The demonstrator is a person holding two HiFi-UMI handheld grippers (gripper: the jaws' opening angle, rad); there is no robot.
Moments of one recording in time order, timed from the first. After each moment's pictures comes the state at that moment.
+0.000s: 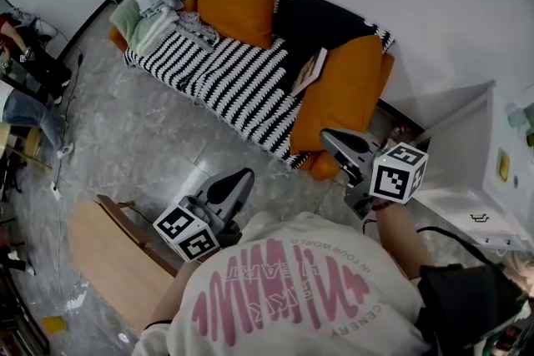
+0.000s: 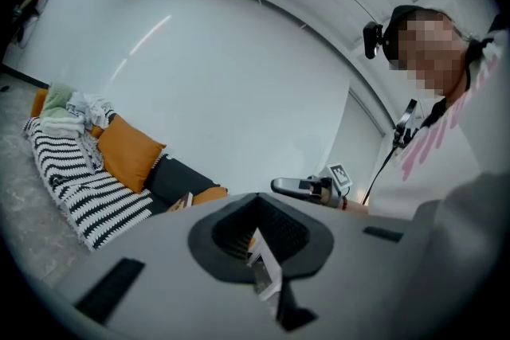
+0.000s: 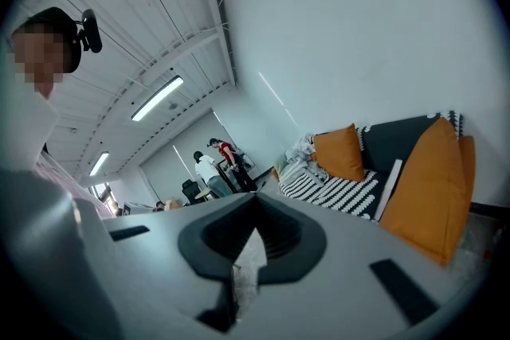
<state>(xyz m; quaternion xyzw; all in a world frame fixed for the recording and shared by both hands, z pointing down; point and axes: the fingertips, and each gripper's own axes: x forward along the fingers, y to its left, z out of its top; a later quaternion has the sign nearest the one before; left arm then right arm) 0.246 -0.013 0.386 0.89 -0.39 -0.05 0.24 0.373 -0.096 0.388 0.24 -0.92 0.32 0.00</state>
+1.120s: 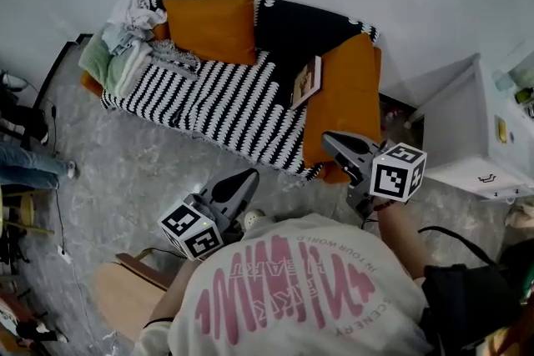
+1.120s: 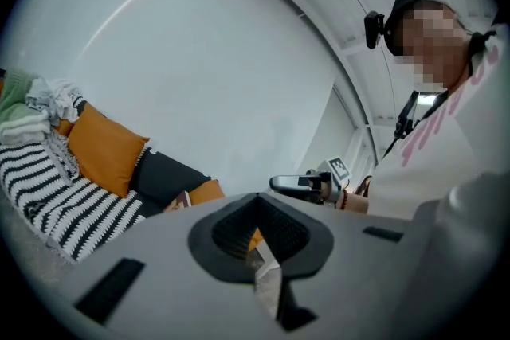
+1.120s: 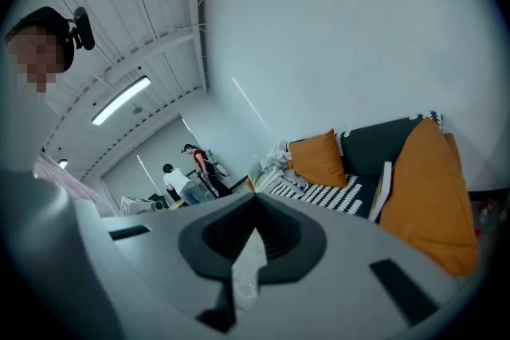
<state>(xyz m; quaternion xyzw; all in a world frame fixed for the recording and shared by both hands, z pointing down) 0.165 -0.092 0.392 0.93 -0.26 0.00 0.24 0.302 -0.140 0.396 0.35 -0.87 0.33 0.00</state>
